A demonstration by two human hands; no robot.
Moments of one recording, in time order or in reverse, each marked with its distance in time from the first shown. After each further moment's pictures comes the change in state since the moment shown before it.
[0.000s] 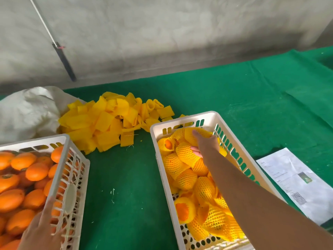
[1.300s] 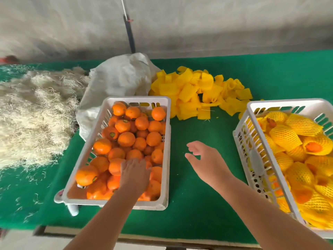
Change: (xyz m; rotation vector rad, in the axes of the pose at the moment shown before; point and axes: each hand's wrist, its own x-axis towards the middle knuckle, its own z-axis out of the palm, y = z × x) left_hand -0.003 -0.086 -0.059 -0.038 -0.089 -0.027; right_hand -0.293 0.103 0.199 -0.817 -0.571 -0.728
